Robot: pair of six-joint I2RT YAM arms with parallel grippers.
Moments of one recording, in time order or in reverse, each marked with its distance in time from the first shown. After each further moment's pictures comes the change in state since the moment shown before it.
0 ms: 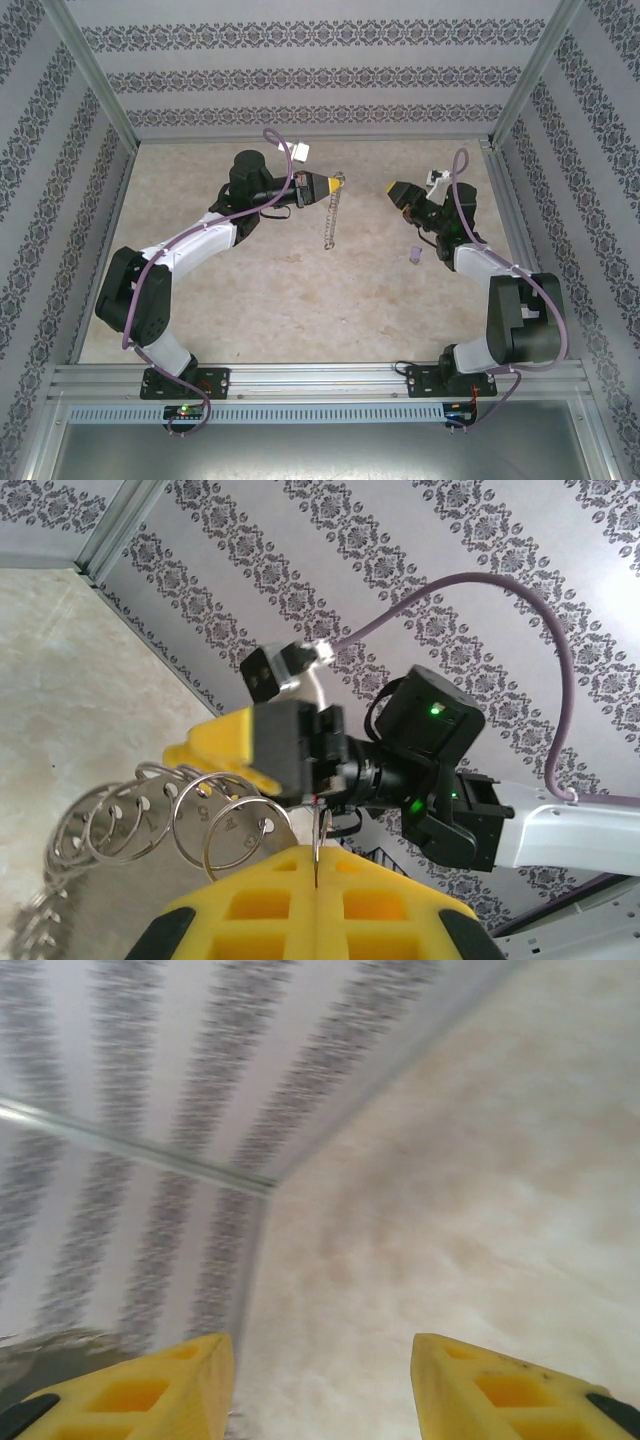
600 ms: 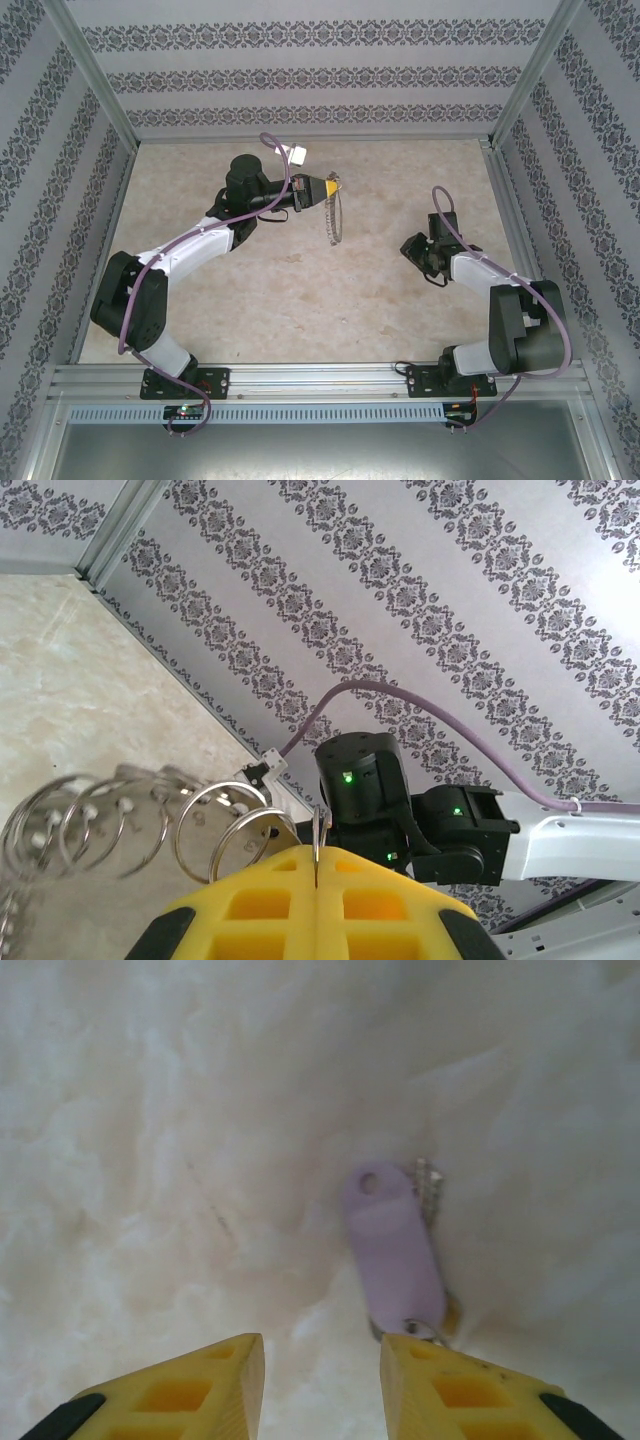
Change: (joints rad) left arm 0.000 -0.036 -0.046 0.027 -0.006 0.004; right arm 0.054 -0.044 -0.066 -0.659 0.513 -0.157
